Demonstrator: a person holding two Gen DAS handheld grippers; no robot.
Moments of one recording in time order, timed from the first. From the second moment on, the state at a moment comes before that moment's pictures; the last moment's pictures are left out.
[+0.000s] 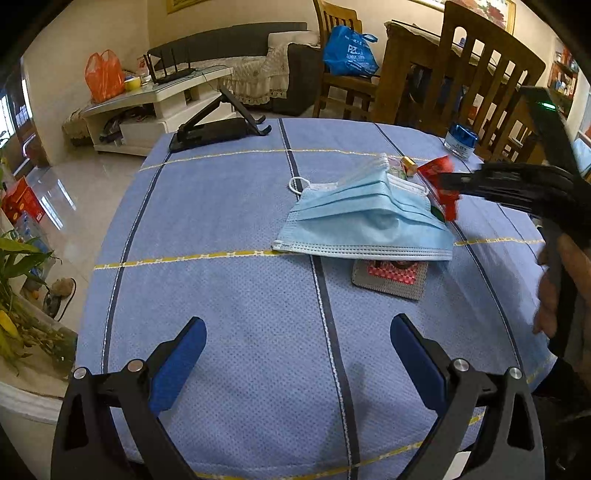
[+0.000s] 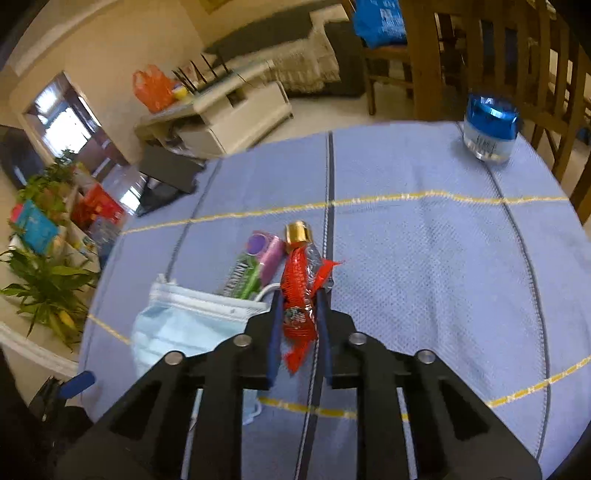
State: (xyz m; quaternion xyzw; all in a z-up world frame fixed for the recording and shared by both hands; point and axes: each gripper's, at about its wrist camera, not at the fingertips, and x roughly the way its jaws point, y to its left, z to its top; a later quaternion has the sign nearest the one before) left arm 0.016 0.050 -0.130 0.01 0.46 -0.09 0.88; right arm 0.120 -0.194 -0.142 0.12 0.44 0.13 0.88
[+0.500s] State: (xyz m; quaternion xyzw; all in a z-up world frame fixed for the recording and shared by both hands) left arm 0.087 0.002 -0.108 0.01 0.44 -0.14 0.89; right arm 0.026 -0.335 -0.139 0.18 0.37 0.09 0.91
